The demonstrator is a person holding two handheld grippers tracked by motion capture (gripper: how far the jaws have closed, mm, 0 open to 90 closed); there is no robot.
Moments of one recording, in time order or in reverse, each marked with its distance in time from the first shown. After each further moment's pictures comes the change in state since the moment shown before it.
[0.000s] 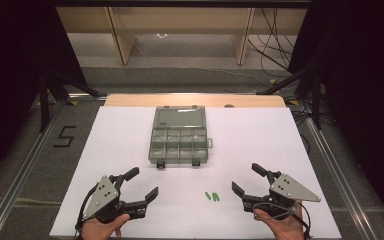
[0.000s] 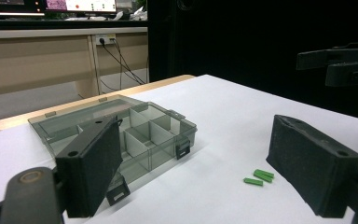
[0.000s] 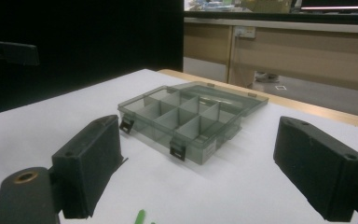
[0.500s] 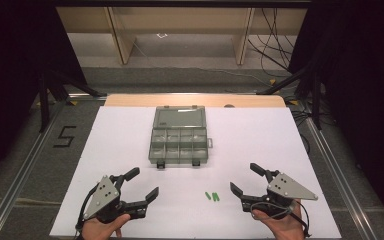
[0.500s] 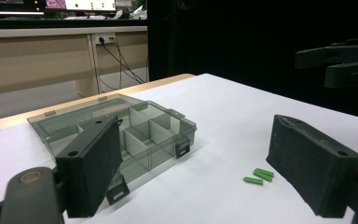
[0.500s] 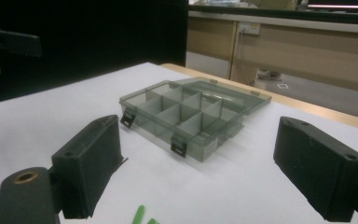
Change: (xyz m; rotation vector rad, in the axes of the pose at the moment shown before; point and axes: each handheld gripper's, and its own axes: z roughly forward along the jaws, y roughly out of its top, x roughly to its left) left arm 0.000 -0.001 0.001 0.003 -0.002 0.003; right arm 0.001 0.004 0.002 0.046 0.021 -0.035
